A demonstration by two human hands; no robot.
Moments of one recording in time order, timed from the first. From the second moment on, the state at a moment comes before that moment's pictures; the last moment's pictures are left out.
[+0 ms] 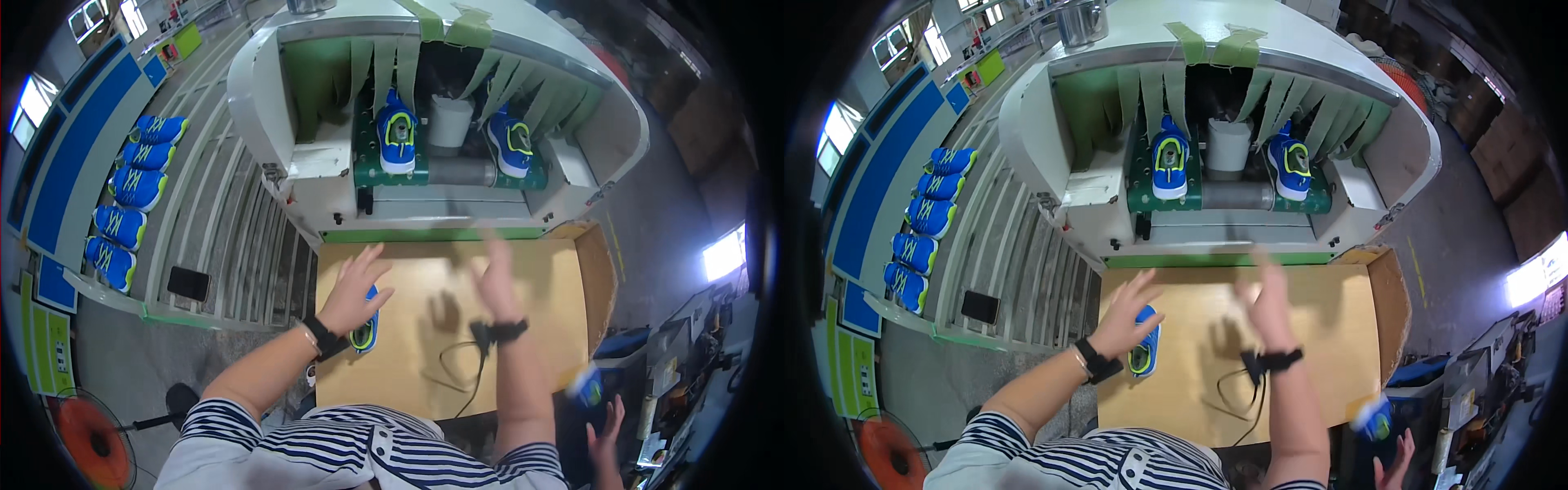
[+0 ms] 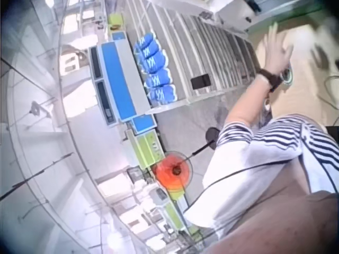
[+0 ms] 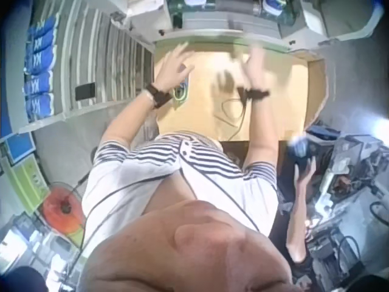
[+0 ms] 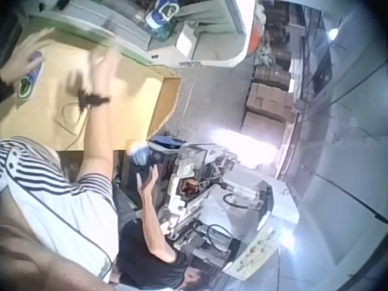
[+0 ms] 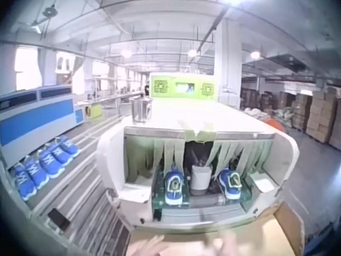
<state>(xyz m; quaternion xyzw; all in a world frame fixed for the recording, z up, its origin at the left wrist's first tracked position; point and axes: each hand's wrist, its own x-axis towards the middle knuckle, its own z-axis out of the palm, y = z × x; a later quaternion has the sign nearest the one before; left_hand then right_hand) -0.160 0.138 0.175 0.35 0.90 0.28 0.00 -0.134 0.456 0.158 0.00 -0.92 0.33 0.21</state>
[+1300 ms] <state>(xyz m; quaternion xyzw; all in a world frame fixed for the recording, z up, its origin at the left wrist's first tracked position) -0.079 0.114 0.065 0.17 0.88 0.43 0.13 -0.064 0.397 0.062 -0.15 -0.89 0.44 0.00</state>
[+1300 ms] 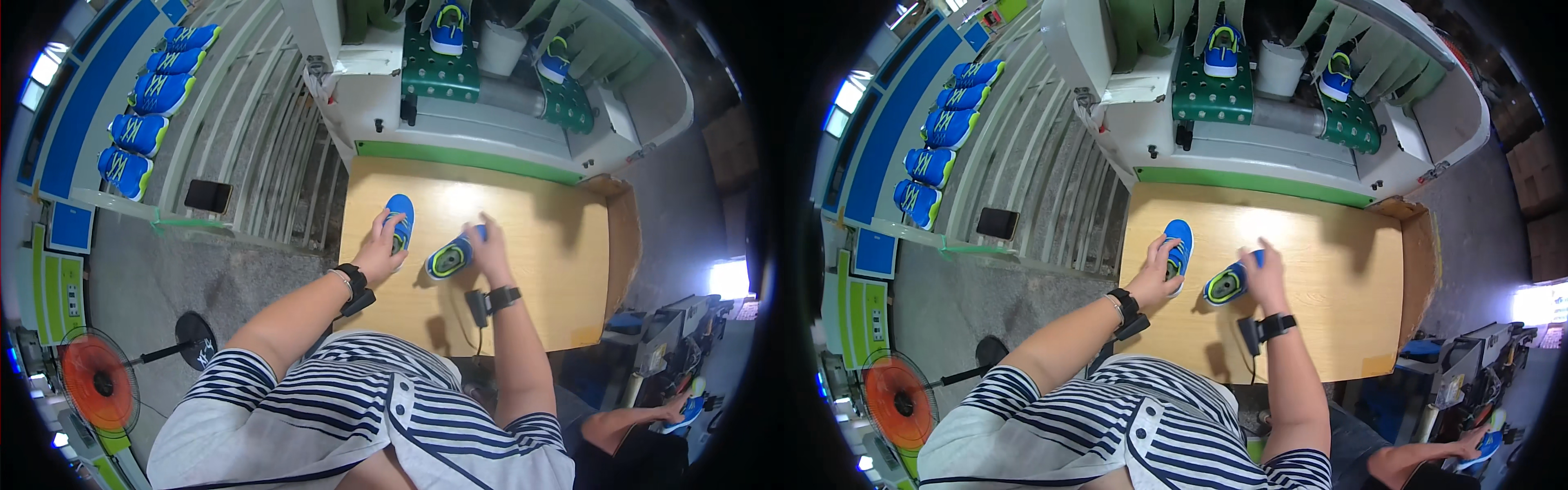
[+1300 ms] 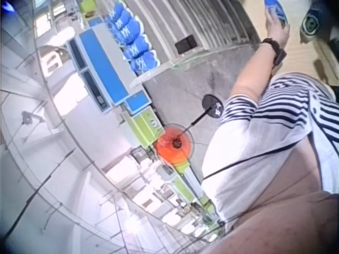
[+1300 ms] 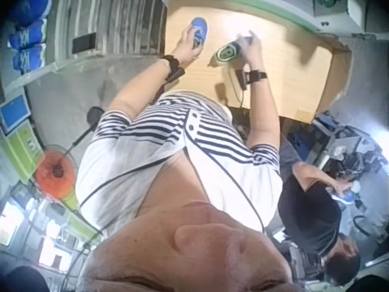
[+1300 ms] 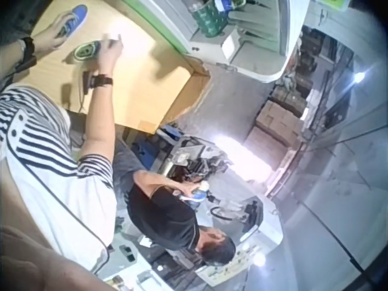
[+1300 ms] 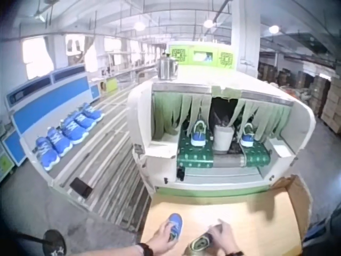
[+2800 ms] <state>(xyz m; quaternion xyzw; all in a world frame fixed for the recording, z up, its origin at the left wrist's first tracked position) -0.064 -0.024 0.047 0.42 0.85 0.08 0.33 0.126 0.299 0.022 -0.27 -0.91 0.14 -0.30</state>
